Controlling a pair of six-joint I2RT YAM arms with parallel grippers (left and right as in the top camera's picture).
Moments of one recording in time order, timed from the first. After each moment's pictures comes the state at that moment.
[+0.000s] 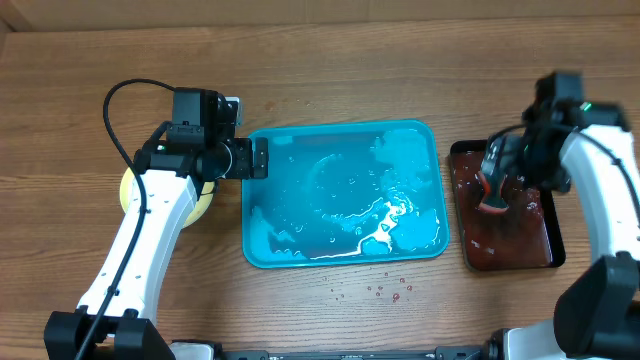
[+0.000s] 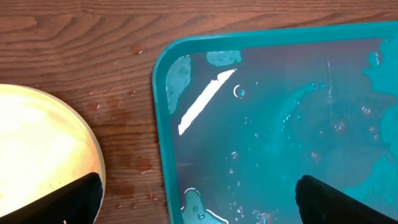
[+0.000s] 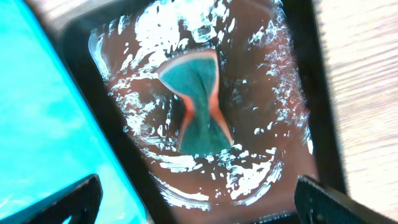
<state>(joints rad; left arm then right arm) -0.10 1.50 1.18 -0.75 0.12 -0.10 -0.12 1.66 1.41 -1.18 0.00 0.19</state>
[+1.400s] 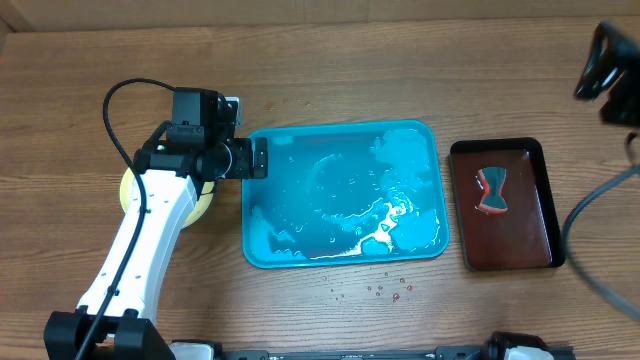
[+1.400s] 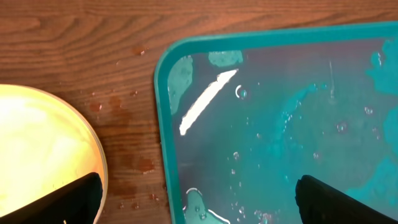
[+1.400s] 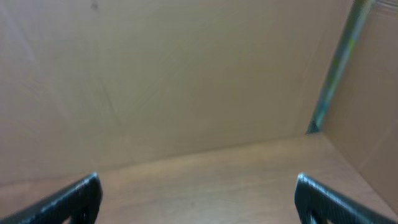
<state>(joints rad) -0.10 1.50 1.18 -0.75 0.11 -0.09 -0.12 1.11 1.72 -0.81 -0.02 0.10</state>
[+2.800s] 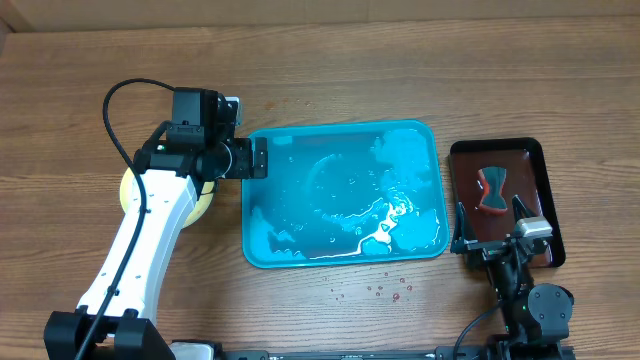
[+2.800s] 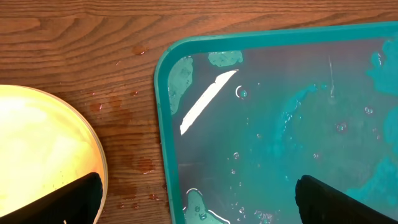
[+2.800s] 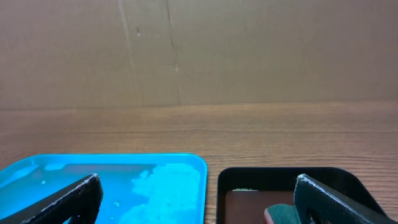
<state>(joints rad) -0.10 1.50 1.18 -0.75 0.12 -0.09 0.05 0.01 0.02 -0.02 -0.10 0.10</state>
